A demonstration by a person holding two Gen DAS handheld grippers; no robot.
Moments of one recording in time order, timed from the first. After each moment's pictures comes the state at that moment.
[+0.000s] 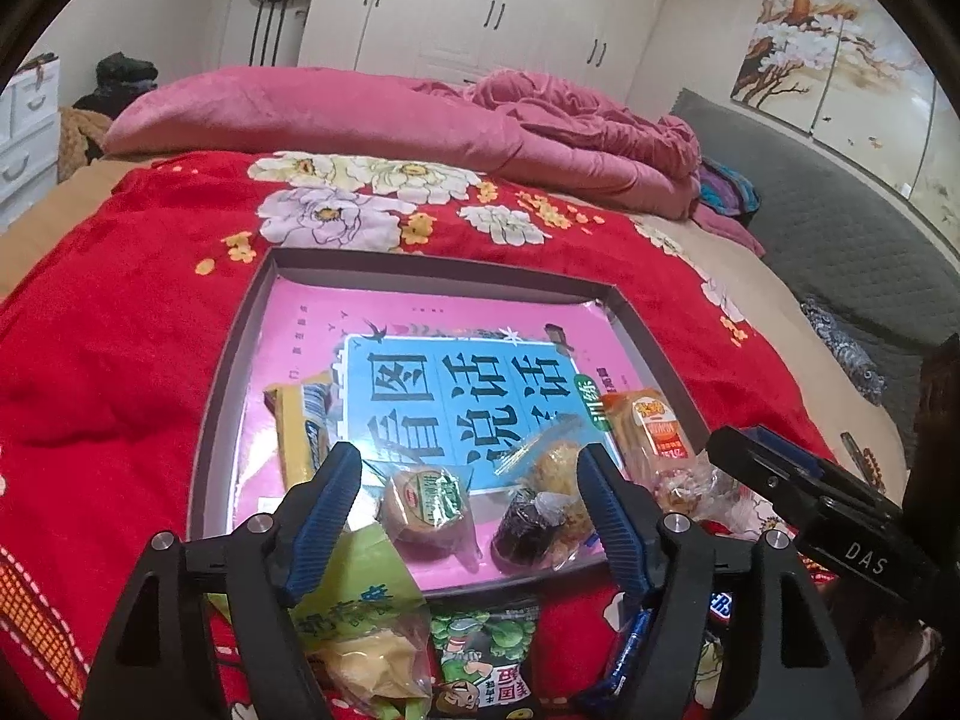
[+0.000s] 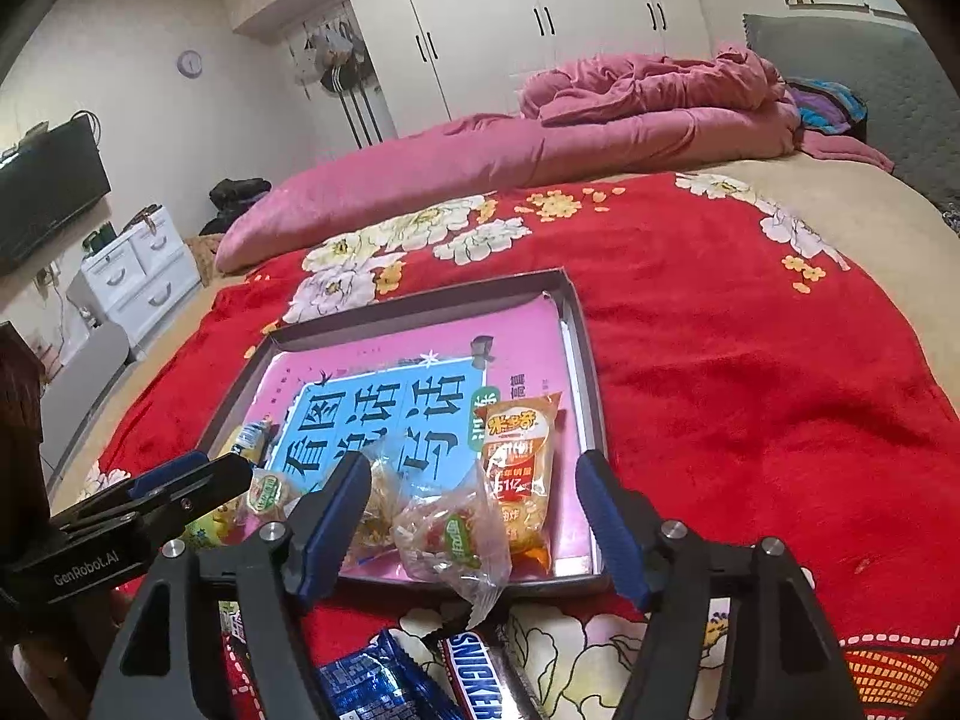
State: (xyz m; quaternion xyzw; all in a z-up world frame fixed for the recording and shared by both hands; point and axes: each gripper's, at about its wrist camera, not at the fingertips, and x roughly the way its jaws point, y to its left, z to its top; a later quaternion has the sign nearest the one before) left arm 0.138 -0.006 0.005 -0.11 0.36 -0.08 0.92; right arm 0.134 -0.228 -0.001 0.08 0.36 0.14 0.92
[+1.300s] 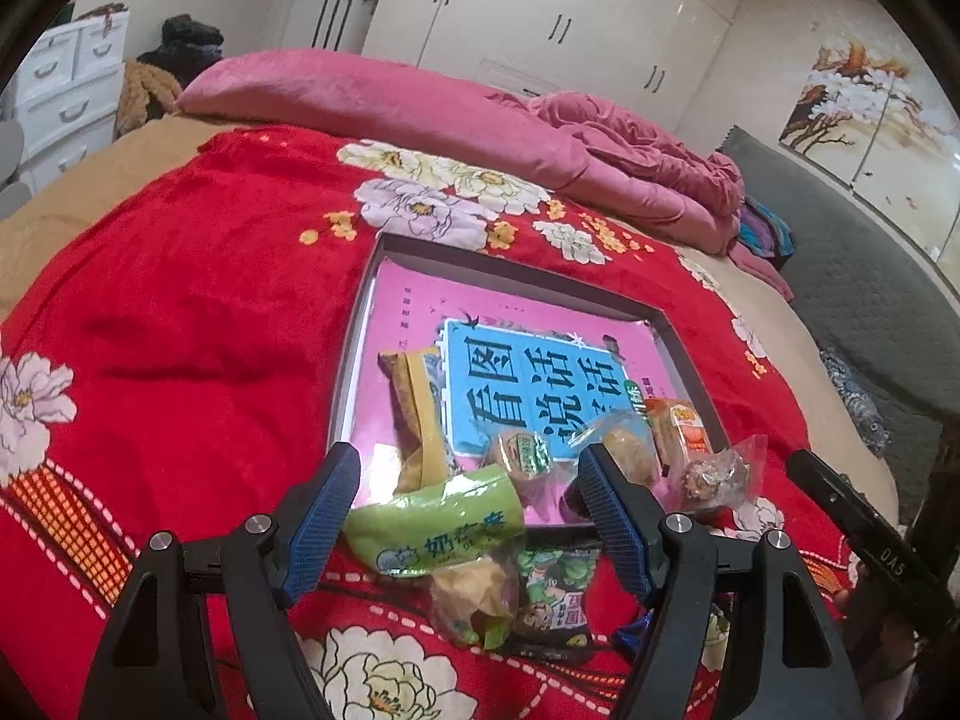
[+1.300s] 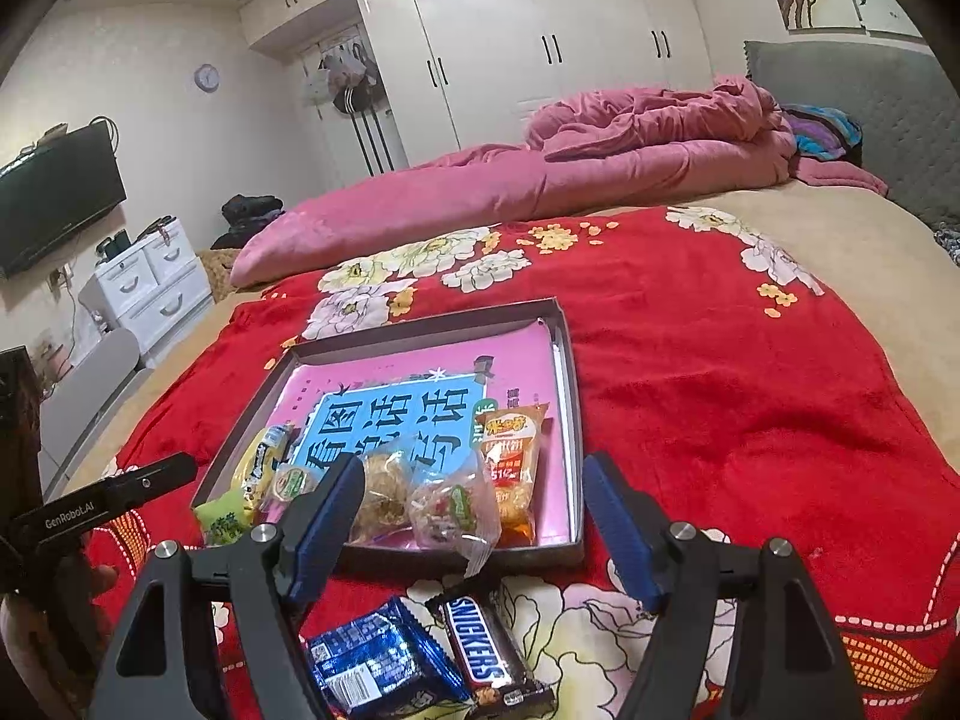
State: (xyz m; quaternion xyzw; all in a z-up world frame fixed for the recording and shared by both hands) left arm 0.100 0.047 0.012 -0.17 0.37 -0.03 0.91; right arm 0.100 -0.242 0.021 0.07 0.33 0.14 0.93
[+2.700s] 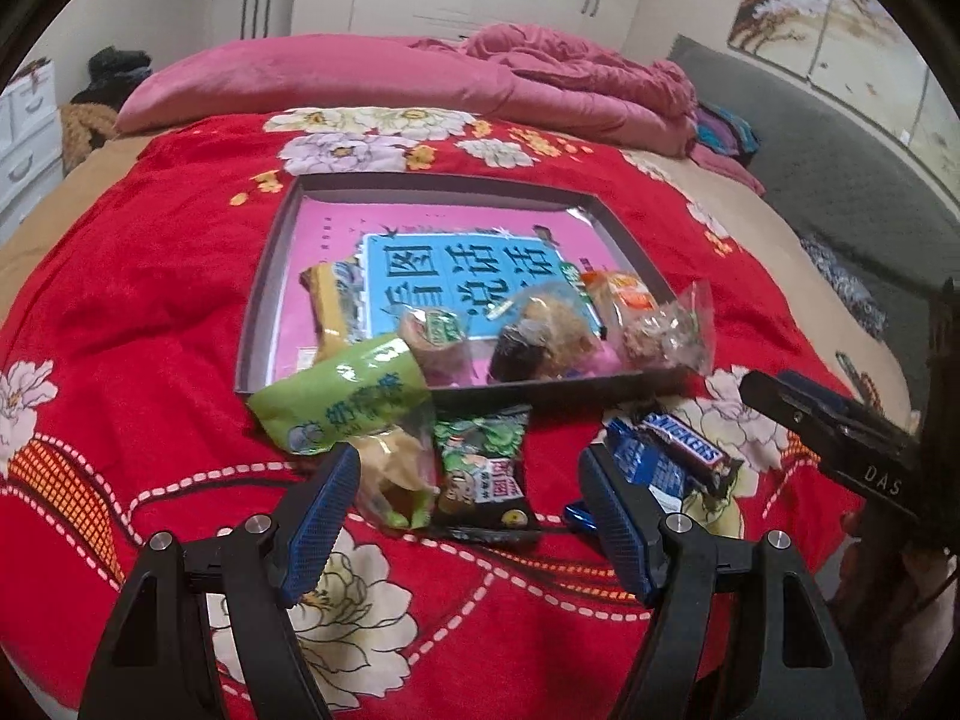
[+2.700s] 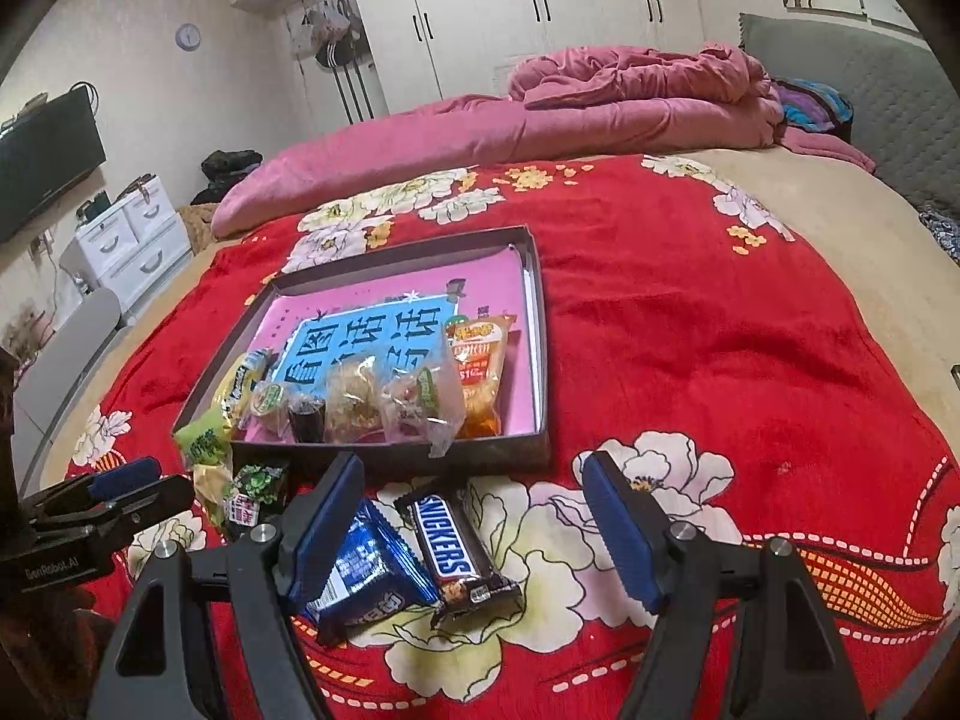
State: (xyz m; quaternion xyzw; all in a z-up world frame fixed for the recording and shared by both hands) left arm 0.063 -0.014 0.002 -0.07 0.42 -0.08 0.90; right arm 0.073 -0.250 0.002 0.05 0.39 0.12 0.91
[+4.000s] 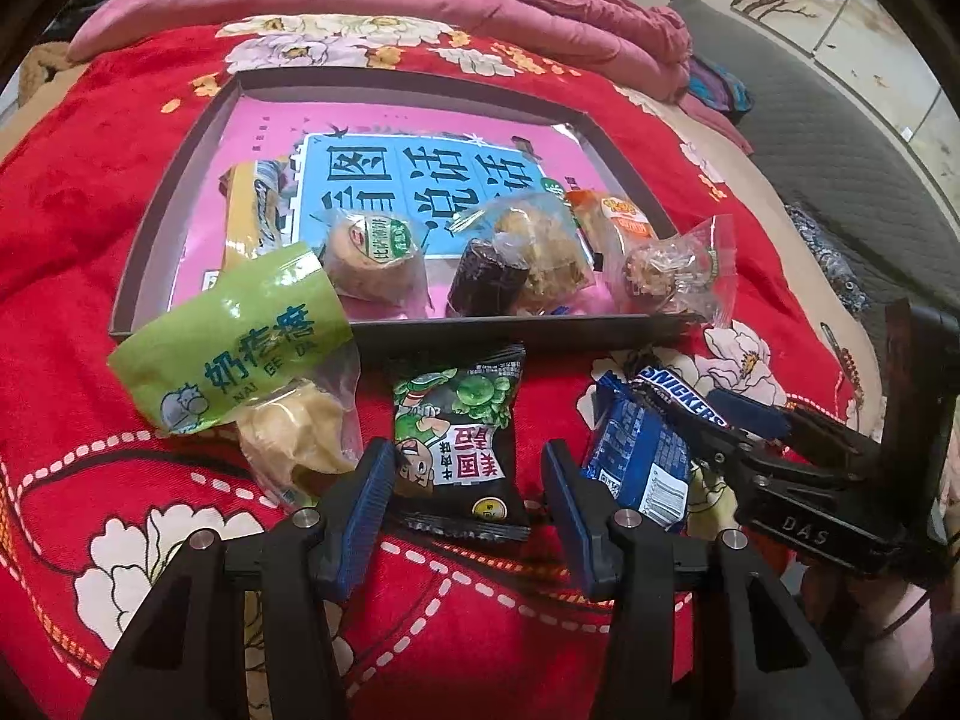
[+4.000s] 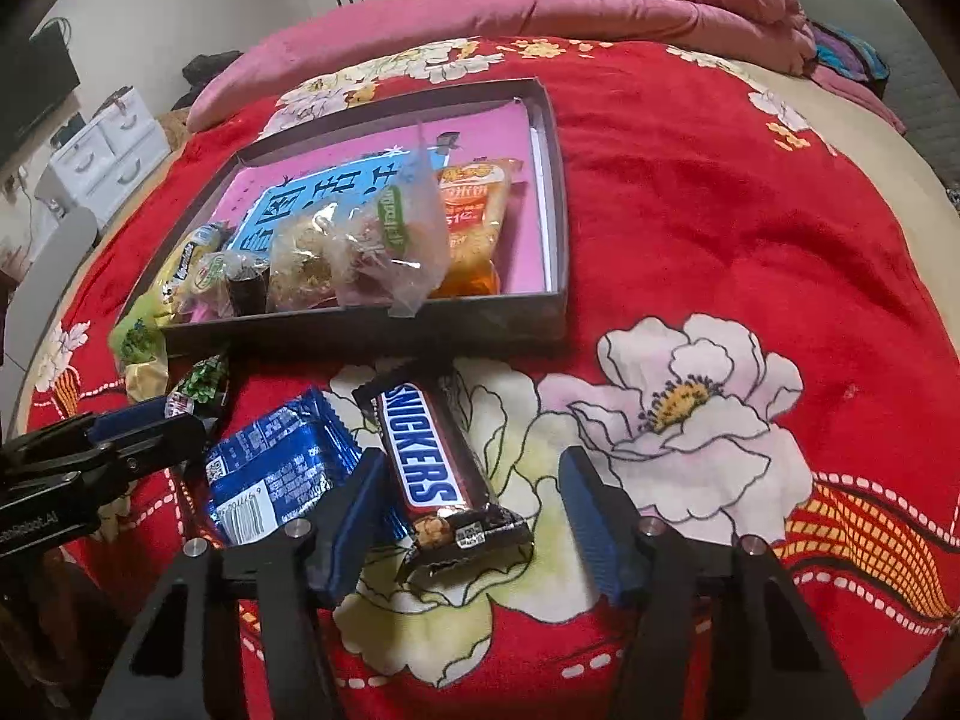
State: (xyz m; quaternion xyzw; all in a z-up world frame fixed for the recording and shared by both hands) left arm 0.096 -0.026 -0.041 -0.11 0.50 -0.13 0.85; right arm 0.094 -0.229 -0.053 0.00 0.50 0.13 0.86
